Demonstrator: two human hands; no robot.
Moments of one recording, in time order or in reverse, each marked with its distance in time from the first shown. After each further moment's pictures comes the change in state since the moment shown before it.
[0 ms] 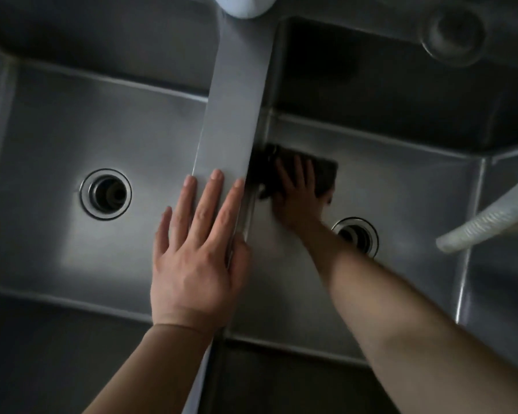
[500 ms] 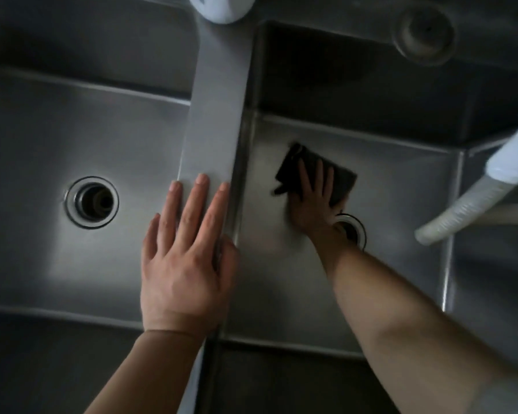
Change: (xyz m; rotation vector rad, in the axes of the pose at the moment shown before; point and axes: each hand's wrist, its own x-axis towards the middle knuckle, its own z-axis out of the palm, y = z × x) left_hand 0.000 0.002 -0.004 -0.003 -0.002 -0.002; right_hand -0.011 0.042 0.000 0.113 0.022 0.229
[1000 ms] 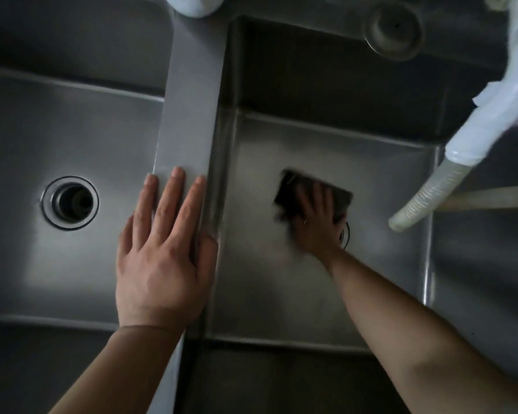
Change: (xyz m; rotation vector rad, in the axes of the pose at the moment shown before) left_hand 0.000 0.004 -0.001 -0.024 0.006 -0.015; right_hand -0.040 0.065 -0.007 -0.095 -0.053 -0.090
